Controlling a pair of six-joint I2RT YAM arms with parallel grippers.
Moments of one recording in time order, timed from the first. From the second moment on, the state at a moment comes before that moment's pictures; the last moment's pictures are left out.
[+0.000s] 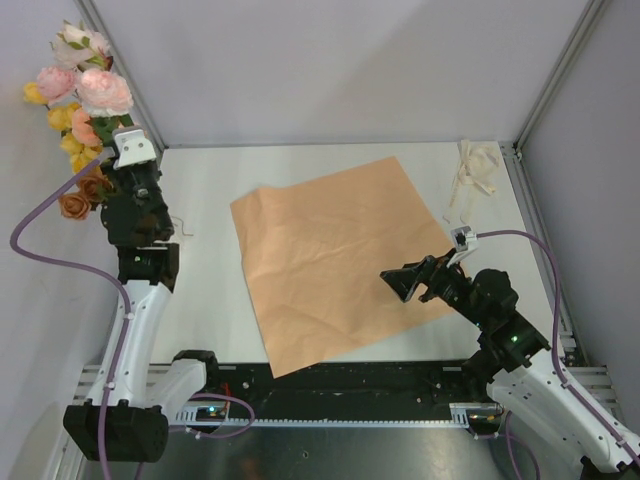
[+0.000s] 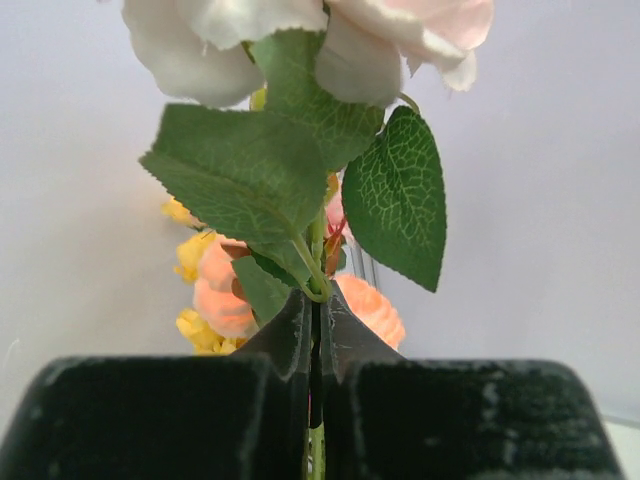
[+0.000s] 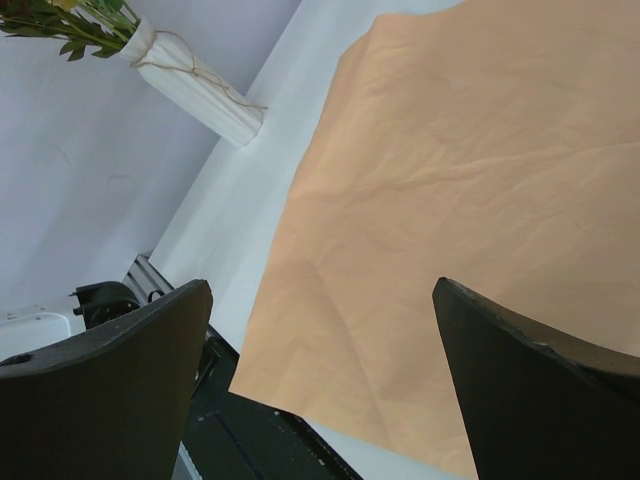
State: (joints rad) left arm -0.01 0.94 1.00 0.49 -0.38 0.40; right arm 0.60 0.46 0.45 -0.09 -0.17 0.64
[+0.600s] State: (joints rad) left arm 0.04 0.94 0.83 0.50 -0.40 0.32; right arm 0.59 0.43 0.45 -0.10 -0.17 0.64
